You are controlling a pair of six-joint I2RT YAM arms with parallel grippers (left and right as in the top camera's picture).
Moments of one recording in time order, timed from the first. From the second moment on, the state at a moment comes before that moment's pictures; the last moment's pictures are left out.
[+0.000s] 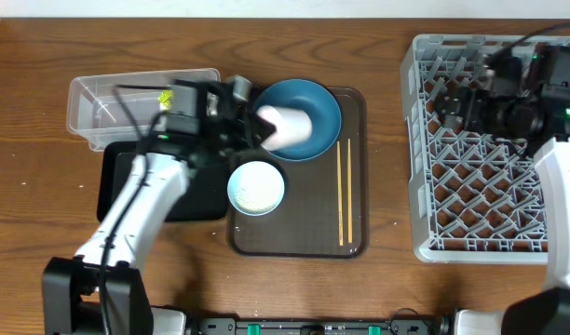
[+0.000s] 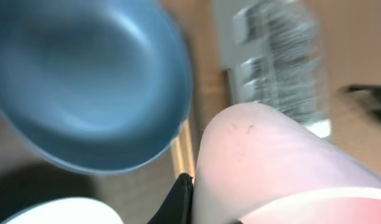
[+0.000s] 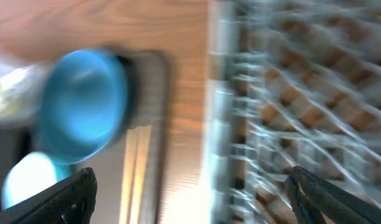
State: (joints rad) left arm -0.12 1.54 1.06 -0.31 0.83 -0.52; right arm -0.16 1.54 1.40 -0.86 -0.51 -0.04
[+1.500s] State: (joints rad) left arm -0.17 1.56 1.05 -0.08 1.30 -0.77; right arm 0.27 1.67 1.40 -0.65 -1.28 -0.46
